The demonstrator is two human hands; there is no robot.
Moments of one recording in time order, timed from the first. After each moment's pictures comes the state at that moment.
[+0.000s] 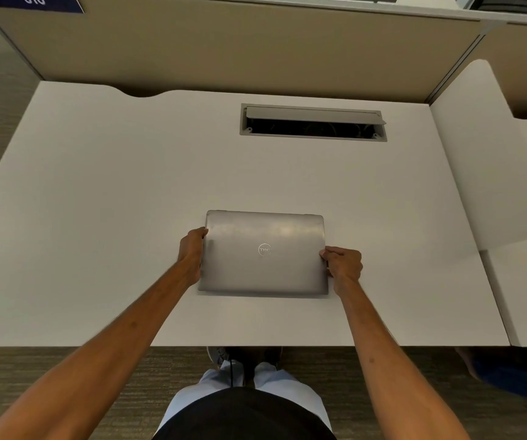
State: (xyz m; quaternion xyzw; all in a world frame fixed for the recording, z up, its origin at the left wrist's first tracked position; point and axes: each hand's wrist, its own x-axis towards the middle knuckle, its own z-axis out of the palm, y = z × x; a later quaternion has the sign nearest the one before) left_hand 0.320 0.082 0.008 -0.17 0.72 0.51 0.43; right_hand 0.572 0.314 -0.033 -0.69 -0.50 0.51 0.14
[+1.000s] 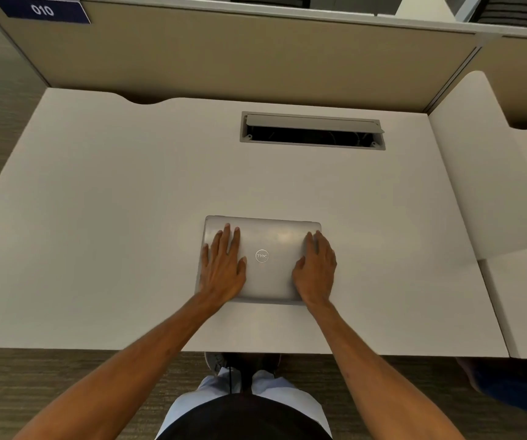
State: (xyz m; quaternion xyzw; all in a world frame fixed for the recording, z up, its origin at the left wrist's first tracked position) left_hand 0.388 0.096 -0.028 0.38 0.90 0.14 0.16; right_hand 0.545 0.266 -0.043 -0.47 -0.86 0.17 0.10
